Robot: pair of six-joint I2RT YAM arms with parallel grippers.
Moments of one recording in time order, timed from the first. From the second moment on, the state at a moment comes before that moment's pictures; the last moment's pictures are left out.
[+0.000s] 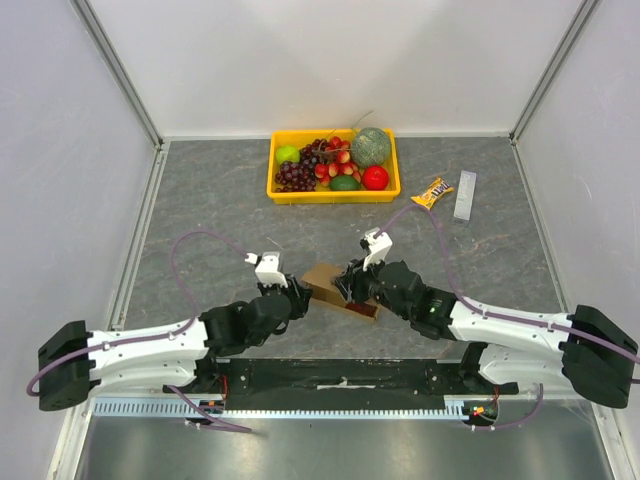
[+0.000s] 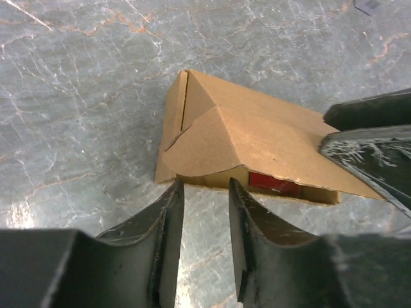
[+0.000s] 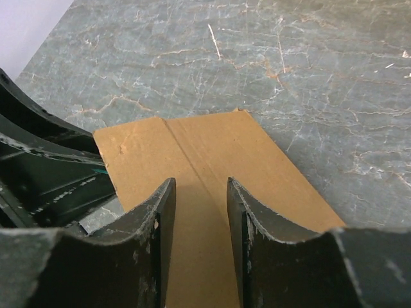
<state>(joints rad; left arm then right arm) -1.19 0.94 0.40 -0.01 -0.67 -0.84 1.04 1.11 0.51 0.28 0.25 0.47</state>
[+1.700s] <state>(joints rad) -1.00 0.87 0.55 -0.21 -0.37 -0.67 1.04 0.89 0.53 -0.23 0.36 0.60</state>
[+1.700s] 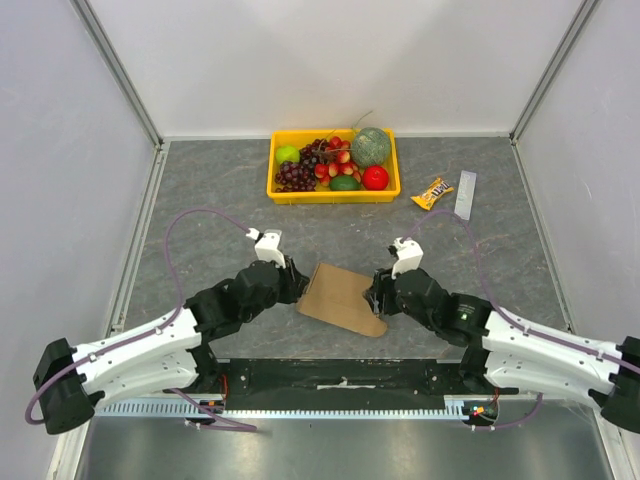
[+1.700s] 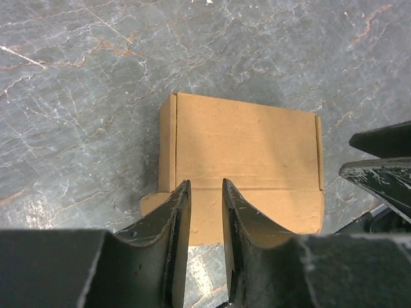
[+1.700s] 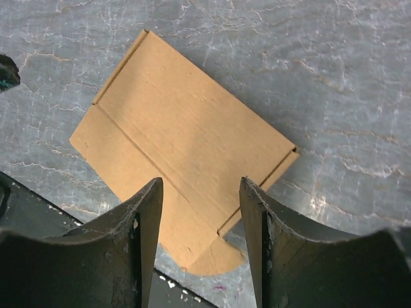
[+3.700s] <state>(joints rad) -0.70 1.37 0.58 -0.03 0.07 -0.54 0.76 1.24 0.58 -0.27 0.22 0.56</state>
